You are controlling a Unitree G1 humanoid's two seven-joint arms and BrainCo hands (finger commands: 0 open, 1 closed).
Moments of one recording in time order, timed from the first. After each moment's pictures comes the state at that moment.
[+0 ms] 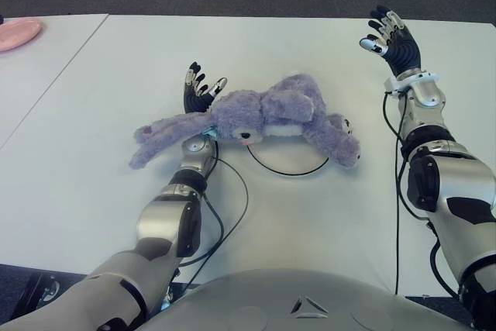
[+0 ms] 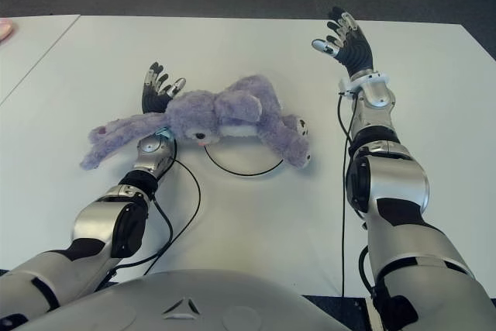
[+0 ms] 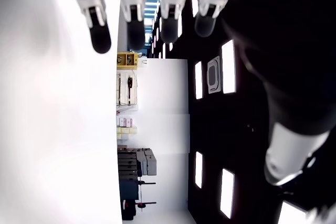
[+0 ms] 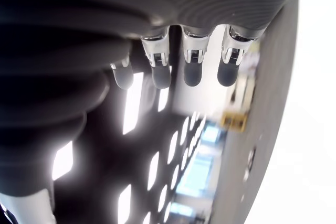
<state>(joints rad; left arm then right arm) -0.57 -0.01 0.18 1.15 0.02 -0.63 0.22 -0.89 -0.44 -0.18 1.31 0.13 -0.57 0.29</state>
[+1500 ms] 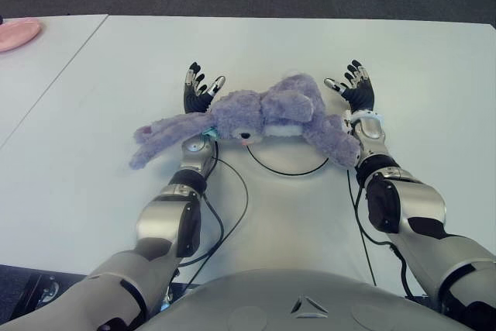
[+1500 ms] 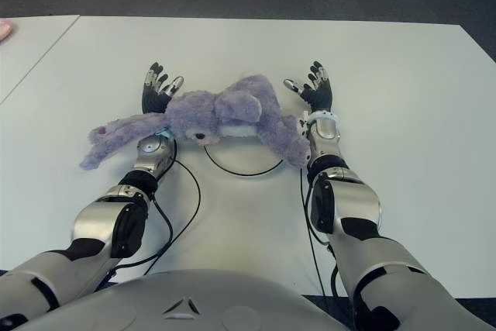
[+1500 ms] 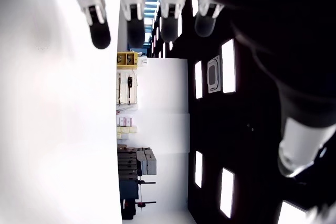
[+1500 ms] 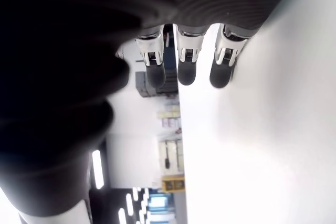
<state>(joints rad) -0.57 -0.01 0.18 1.14 0.02 -0.64 0.22 -0.72 -0.20 -0.27 1.28 0.09 -0.49 0.02</state>
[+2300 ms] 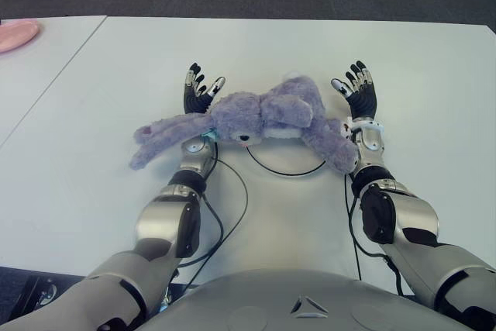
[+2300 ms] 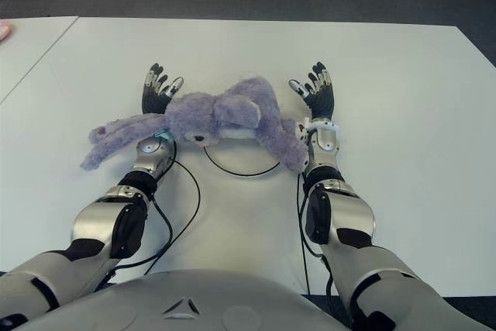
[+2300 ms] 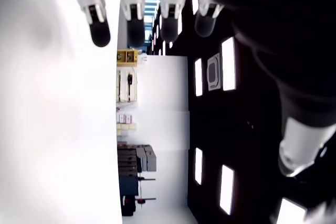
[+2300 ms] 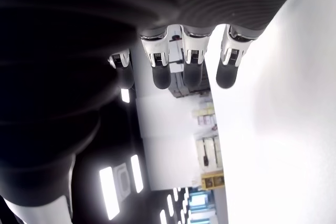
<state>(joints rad) -0.57 0.00 0.18 1.14 0.02 -0.64 0.20 -0.65 -0.15 -0.35 1.22 0.12 -0.62 0.09</state>
